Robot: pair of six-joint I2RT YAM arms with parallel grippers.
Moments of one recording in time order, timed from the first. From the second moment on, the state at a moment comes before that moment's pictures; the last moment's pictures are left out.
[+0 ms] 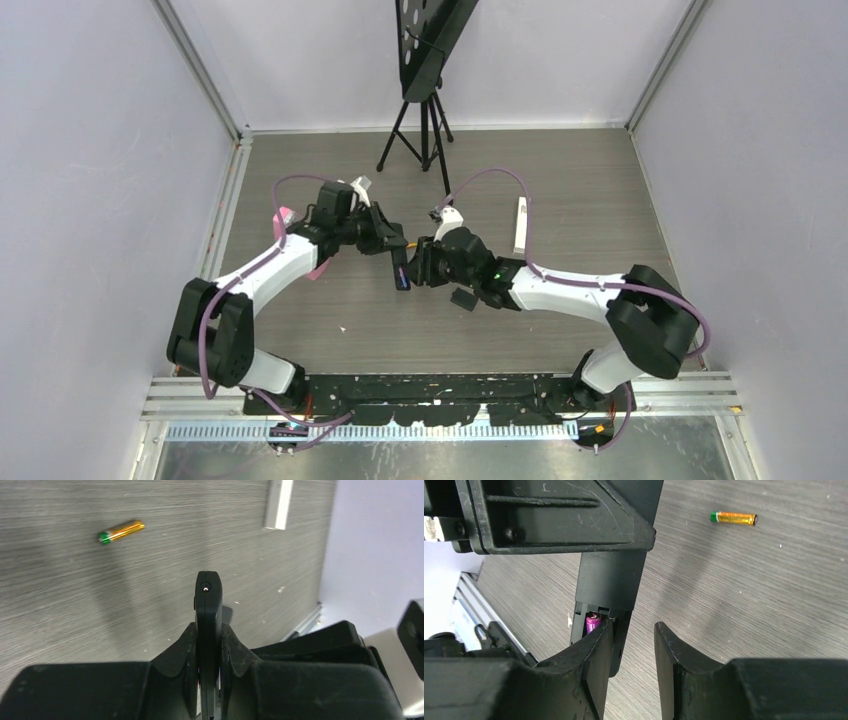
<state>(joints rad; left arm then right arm) -0.37 1.41 0.89 -0.13 0.51 -0.76 0.92 1.48 0.82 0.20 0.04 0.65</state>
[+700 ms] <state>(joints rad) -0.77 1.86 1.30 -0.67 -0.38 -0.63 0.93 1.56 0.70 0.12 0.21 0.89</state>
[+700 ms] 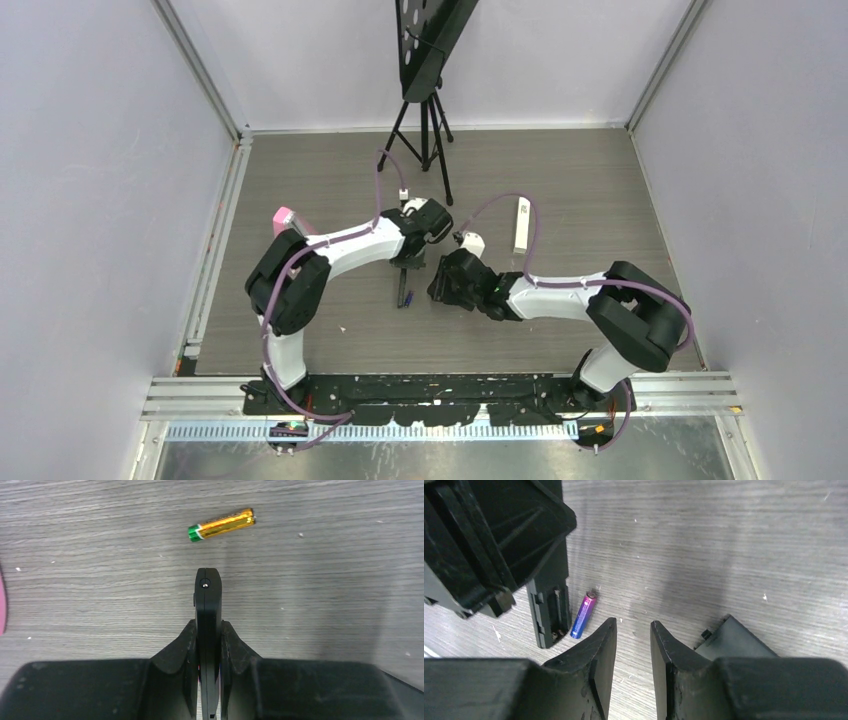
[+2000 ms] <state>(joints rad) -0.53 1.57 1.14 -0.59 -0.36 -0.54 1.17 1.89 1.25 -0.75 0.52 1.08</state>
